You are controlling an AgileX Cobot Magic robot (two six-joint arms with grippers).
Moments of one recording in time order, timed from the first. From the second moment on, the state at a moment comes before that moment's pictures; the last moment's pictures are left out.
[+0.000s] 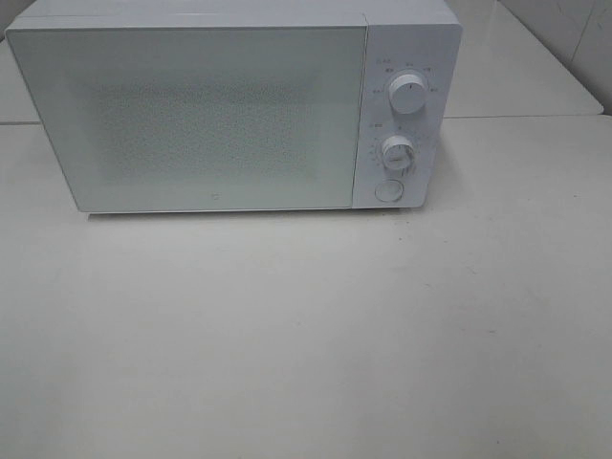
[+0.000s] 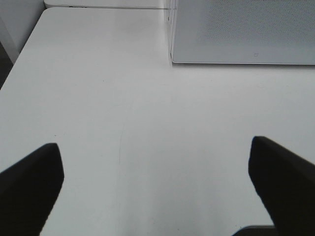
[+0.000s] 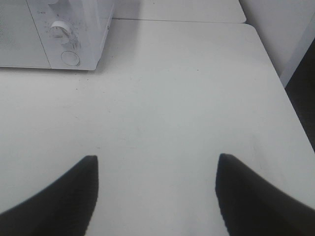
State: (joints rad) left arm 0.09 0.00 -0.52 -0.12 1.09 0.07; right arm 0.09 0.00 -0.50 -0.10 1.00 0.06
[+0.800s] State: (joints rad) left arm 0.09 0.00 -0.52 -0.12 1.08 0.07; right arm 0.09 0.09 -0.53 -0.10 0.94 0.06
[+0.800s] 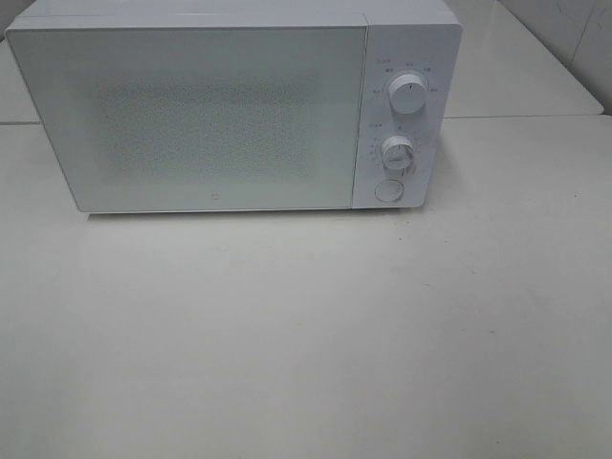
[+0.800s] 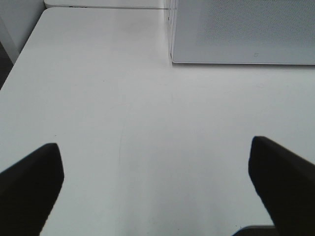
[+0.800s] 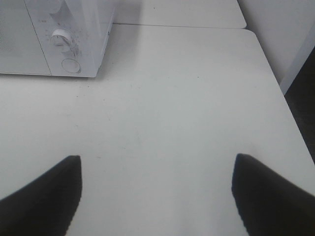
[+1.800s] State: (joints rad) left arm 0.09 0.00 -0.52 -0.12 1.08 0.07; right arm 0.09 0.78 -0.53 -0.10 0.34 0.06
